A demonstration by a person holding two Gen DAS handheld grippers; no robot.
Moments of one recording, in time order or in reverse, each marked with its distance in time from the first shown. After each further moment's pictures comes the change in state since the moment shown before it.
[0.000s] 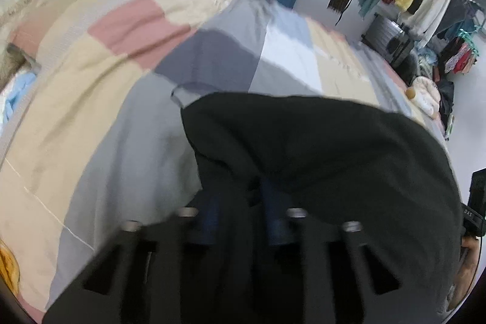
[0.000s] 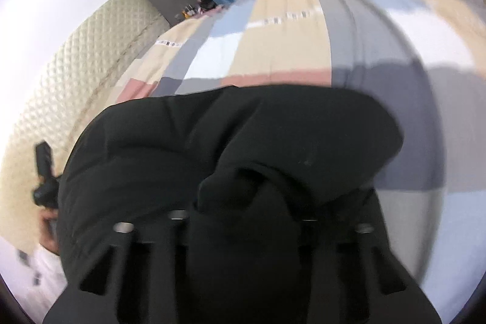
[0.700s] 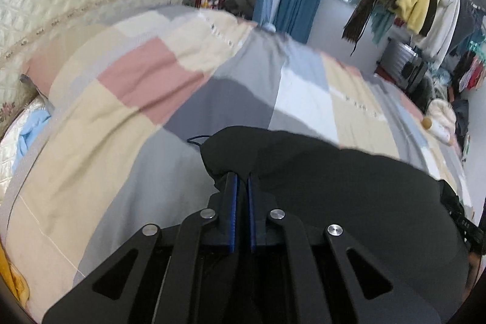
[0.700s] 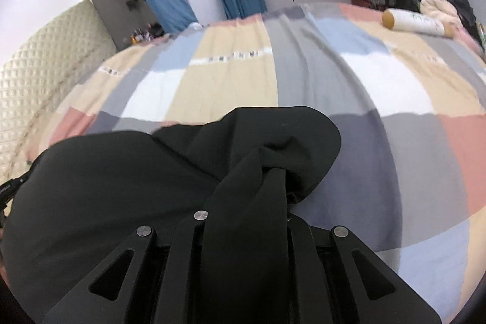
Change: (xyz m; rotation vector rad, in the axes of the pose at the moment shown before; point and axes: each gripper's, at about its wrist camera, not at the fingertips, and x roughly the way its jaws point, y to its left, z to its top) left arm 0.008 -0.004 0.039 -0.007 -0.110 0.111; right arm 0.029 -0.022 0.037 0.037 -0.113 -0.282
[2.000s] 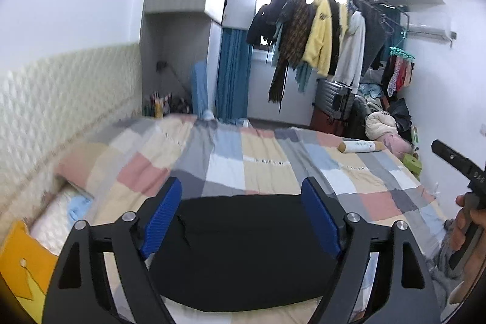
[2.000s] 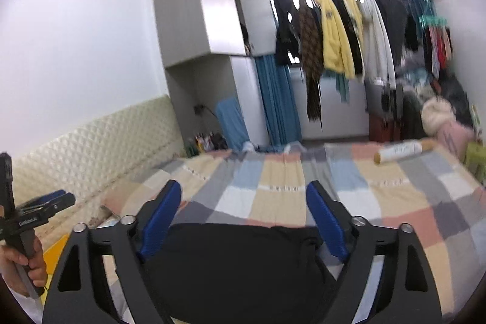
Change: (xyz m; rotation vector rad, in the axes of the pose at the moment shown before) left arm -0.367 -0.100 -0.026 0.246 -0.362 -0.169; right arm -0.416 0.122 -0.022 -0.162 -0.545 0.121
